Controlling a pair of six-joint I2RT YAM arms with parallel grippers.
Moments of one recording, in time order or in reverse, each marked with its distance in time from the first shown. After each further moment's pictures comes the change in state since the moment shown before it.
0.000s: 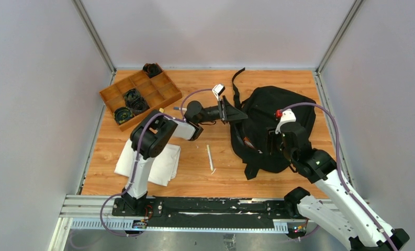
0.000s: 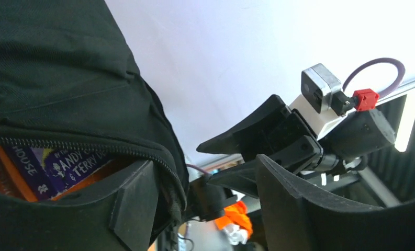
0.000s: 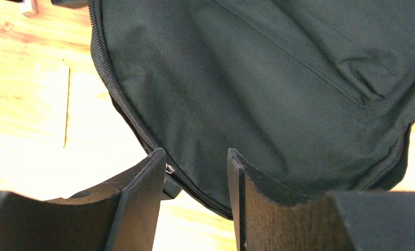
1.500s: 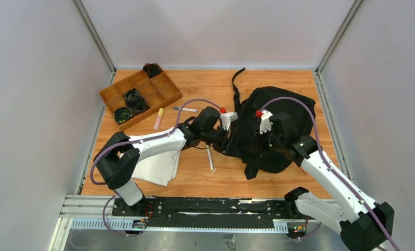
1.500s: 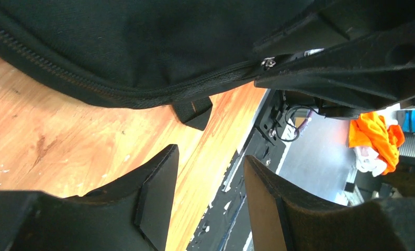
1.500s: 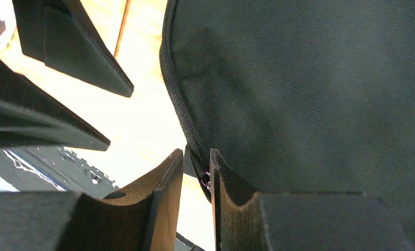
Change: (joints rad) left arm -0.216 -0.530 -0.093 -1.474 -0.245 0.966; right arm -0.075 0.214 0.008 0.026 -0.438 -0.136
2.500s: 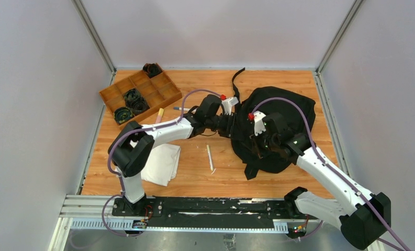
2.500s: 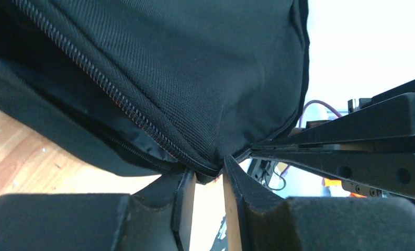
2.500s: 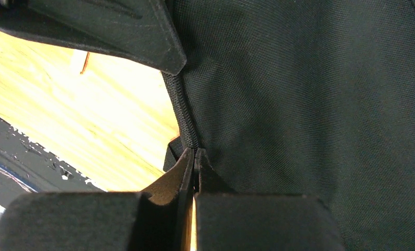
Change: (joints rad) left arm 0.095 0.173 0.137 0.123 0.051 -0.114; right arm 0.065 0.089 0.011 0.000 0.073 -0.102
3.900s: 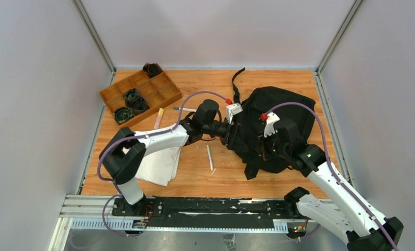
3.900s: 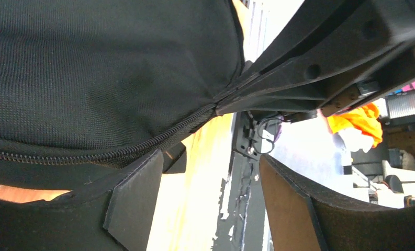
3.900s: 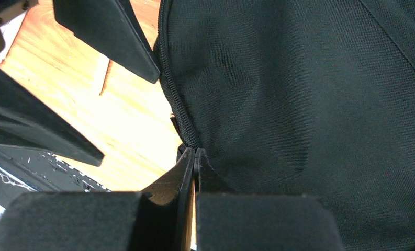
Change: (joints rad) left arm -0.045 -0.118 -0.106 0.150 0.174 0.160; right arm 0.001 -0.205 -0.042 -0.006 0.045 0.126
